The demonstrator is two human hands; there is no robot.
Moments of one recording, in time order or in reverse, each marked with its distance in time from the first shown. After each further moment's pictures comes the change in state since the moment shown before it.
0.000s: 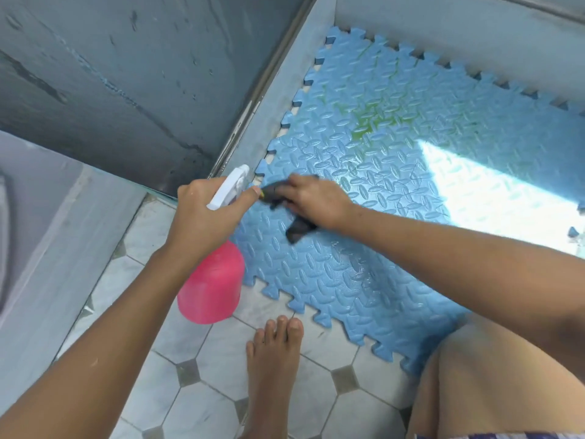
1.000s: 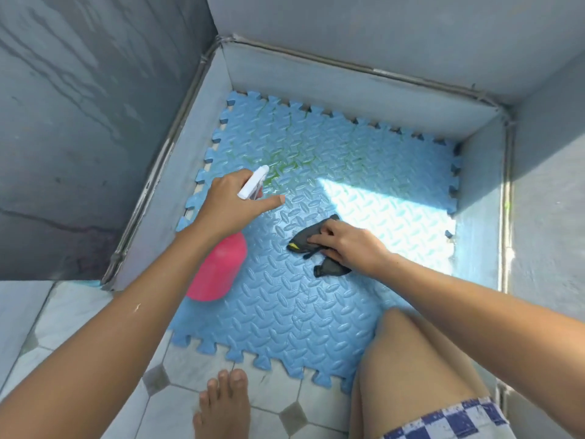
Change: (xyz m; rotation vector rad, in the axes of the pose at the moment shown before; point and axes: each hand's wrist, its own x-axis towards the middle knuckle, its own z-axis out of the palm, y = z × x) left_hand 0.082 0.107 0.121 0.022 -0.278 0.228; right_hand -0.189 0.089 -0.065 -0.017 -0.084 0.352
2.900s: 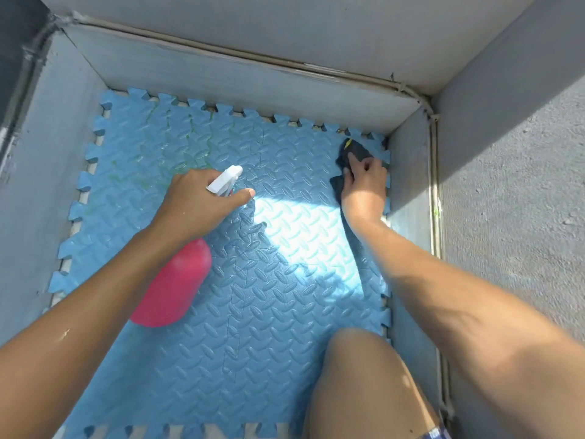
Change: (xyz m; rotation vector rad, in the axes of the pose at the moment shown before) left_hand 0.081 0.054 0.087 0.020 -0.100 0.078; right_hand -0.002 0.158 -0.044 -0.046 0.587 1.007
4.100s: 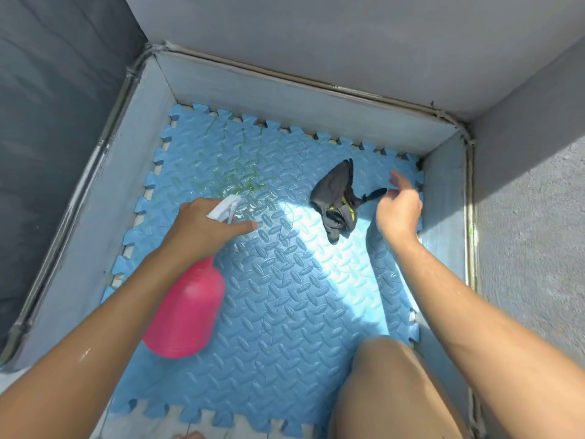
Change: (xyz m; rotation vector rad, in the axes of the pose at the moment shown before) left_hand -0.039 -0.045 -0.042 0.066 -0.002 -0.169; right_hand -0.020 -0.044 -0.053 0.463 -0.110 0.299
